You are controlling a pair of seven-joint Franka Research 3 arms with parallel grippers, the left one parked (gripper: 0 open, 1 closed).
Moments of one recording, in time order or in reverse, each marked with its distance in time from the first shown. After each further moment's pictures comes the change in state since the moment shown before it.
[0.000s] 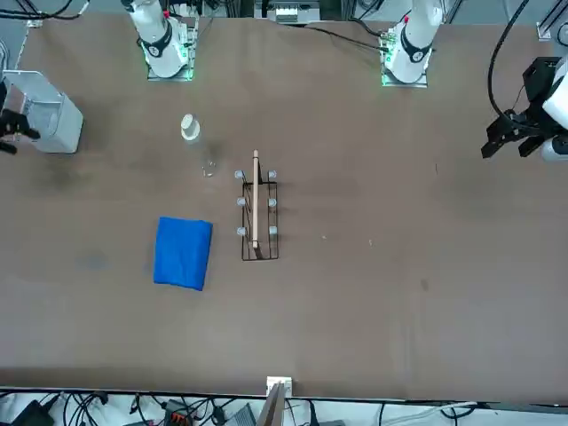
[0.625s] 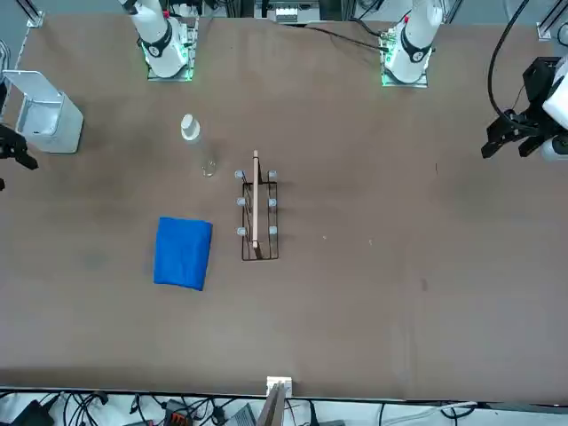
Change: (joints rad) arm 0.289 -0.046 0.005 0.281 0.084 -0.172 0.270
